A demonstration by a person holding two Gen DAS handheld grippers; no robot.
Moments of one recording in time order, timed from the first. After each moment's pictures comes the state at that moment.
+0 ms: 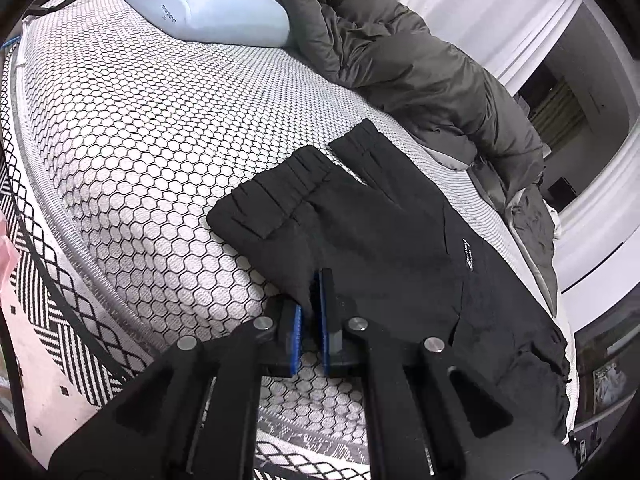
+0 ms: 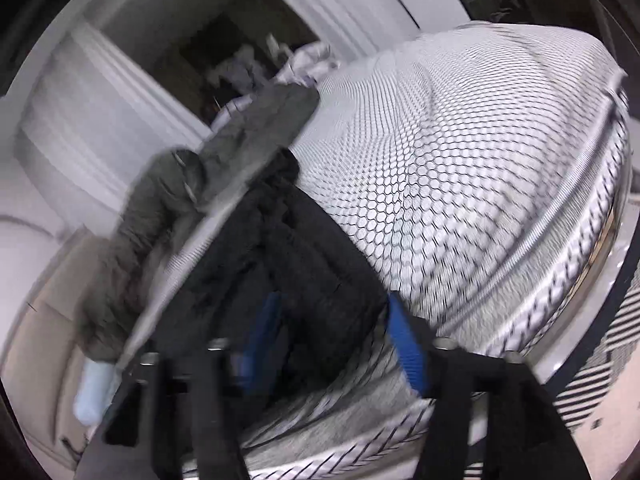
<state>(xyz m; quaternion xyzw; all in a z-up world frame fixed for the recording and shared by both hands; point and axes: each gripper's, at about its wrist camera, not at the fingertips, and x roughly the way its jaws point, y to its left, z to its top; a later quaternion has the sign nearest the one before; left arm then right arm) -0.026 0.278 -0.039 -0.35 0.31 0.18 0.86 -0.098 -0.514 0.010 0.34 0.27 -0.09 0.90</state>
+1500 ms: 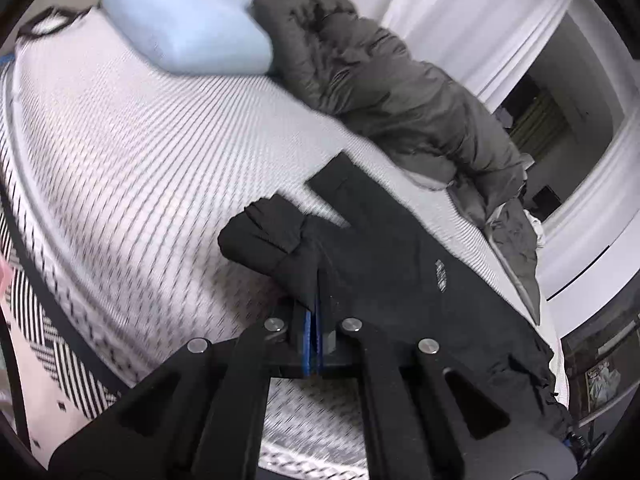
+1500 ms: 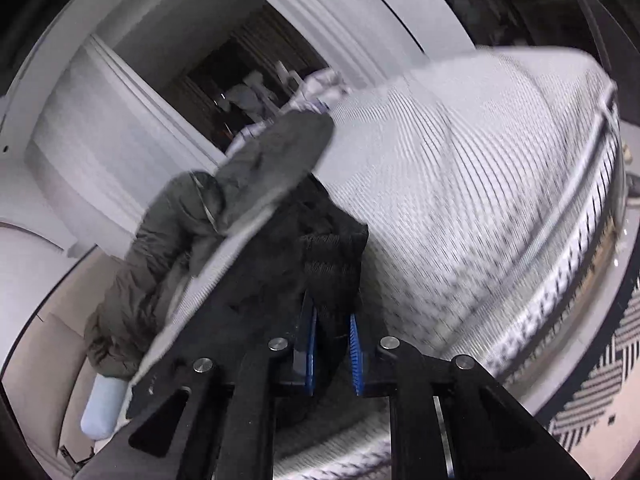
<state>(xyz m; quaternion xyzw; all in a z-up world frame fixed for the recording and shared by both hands) -0.037 0.290 0.006 -0.35 0.27 0.16 0.88 -0.092 -0.471 0.052 0.33 0.21 -0.10 0.91</state>
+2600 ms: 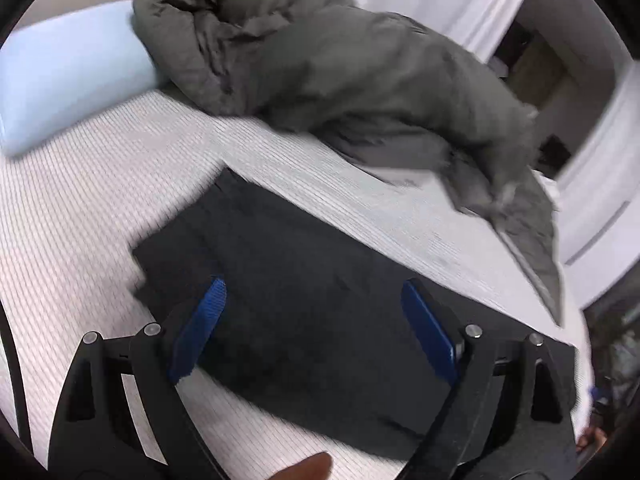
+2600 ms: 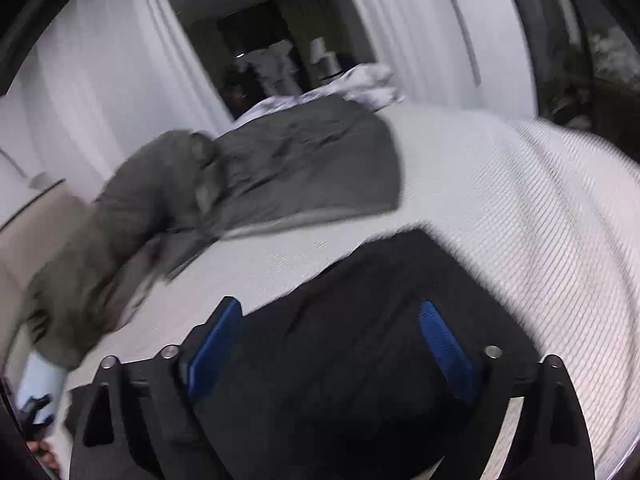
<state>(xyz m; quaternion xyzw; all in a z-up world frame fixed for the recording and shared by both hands) 0.215 0.249 0.048 -0.29 0.34 0.12 0.89 0.162 -0.397 0.127 0.20 0.29 -0.11 0.93</state>
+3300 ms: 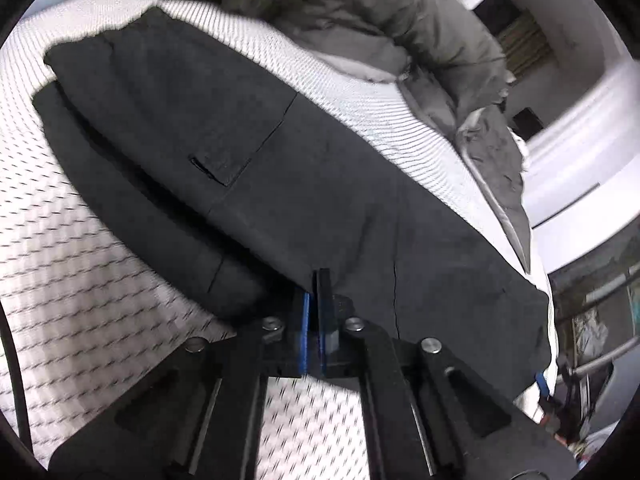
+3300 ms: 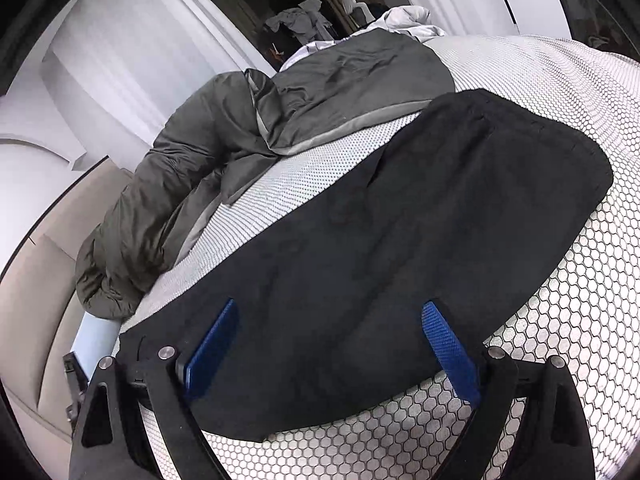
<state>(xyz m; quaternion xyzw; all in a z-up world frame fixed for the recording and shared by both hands) 0.201 0.156 -0.025 -0.33 0.40 0.04 0.85 0.118 -0.327 0.060 0.25 0.34 -0.01 0.91</state>
